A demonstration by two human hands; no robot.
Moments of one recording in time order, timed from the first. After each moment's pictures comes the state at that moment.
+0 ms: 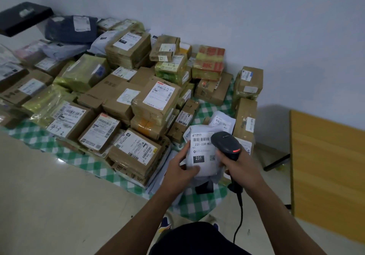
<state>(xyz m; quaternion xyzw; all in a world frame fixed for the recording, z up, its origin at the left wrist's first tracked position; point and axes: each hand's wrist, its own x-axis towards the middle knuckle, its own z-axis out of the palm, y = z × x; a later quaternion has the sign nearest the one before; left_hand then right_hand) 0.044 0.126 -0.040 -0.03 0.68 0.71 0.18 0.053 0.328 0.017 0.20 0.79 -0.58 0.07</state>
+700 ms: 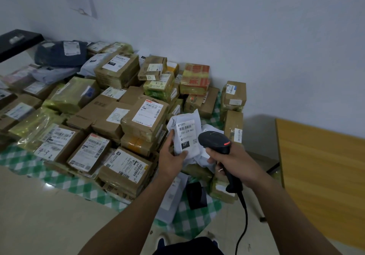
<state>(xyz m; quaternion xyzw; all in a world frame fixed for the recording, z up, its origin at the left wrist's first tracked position) -0.031 0.149 -0.018 -0.03 0.71 0.70 0.06 0.030 0.338 0.087 0.13 0.76 -0.62 0.14</state>
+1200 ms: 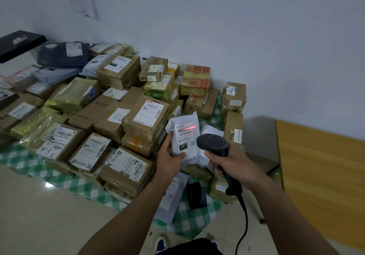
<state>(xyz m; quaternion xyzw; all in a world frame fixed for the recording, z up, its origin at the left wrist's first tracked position) -0.029 0.142 -0.022 -0.04 0.72 0.69 0.07 0.036 0.334 0.090 0.13 0.76 -0.61 0.16</state>
